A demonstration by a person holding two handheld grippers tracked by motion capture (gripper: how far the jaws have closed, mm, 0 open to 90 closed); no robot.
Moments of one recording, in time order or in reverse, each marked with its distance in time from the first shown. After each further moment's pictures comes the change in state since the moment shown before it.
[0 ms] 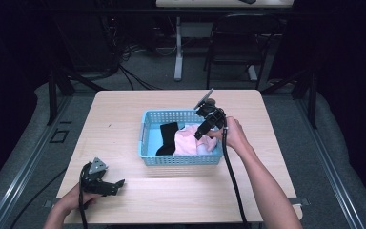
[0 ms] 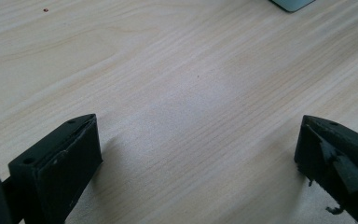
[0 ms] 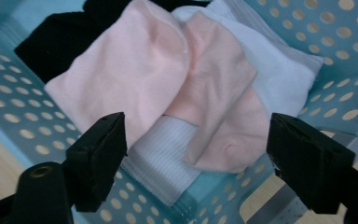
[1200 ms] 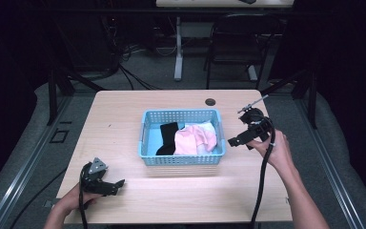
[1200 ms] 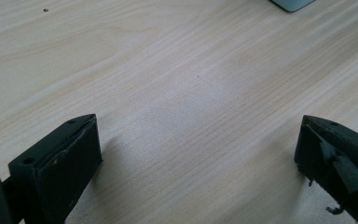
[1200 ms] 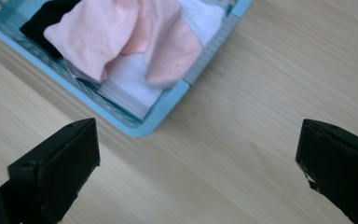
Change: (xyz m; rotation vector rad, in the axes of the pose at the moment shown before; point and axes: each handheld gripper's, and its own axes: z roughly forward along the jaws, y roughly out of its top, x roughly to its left) left arm 0.000 0.000 0.000 0.000 0.000 0.000; right arm -0.021 -0.111 -0.084 -0.182 -0.075 0.133
